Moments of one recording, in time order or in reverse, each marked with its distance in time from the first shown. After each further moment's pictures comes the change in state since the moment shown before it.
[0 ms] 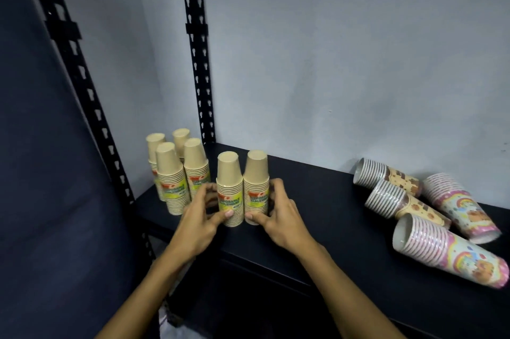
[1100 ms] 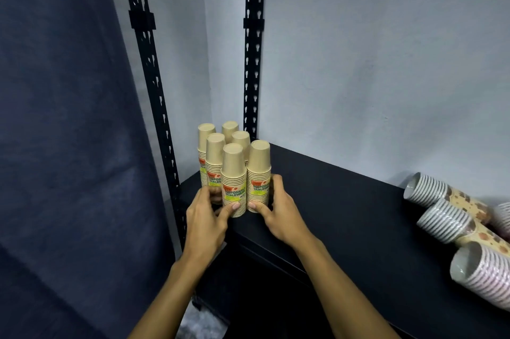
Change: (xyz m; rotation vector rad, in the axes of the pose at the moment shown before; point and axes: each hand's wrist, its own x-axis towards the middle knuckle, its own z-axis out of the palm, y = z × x) left_hand -0.029 -0.016 -0.034 0.193 0.450 -0.046; right_hand 0.035 -0.016 0.071 0.002 -0.143 -0.062
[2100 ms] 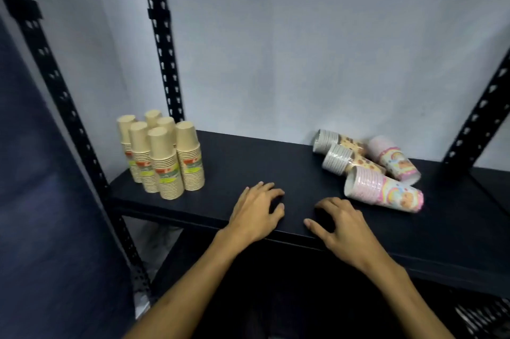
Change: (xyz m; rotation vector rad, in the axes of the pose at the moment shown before) left_hand -0.079 0.090 0.123 0.361 -0.759 0.452; right_hand -0.219 0.020 -0.145 -0.719 0.233 0.302
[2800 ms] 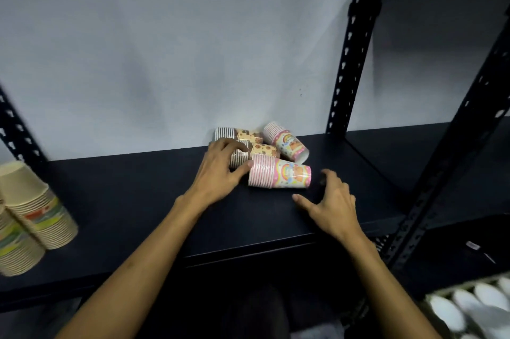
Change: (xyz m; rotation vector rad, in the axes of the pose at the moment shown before) left_hand 0.128 0.092 0.032 -0.280 0.125 0.427; right_hand -0.042 0.110 -0.060 0.133 0.348 0.636
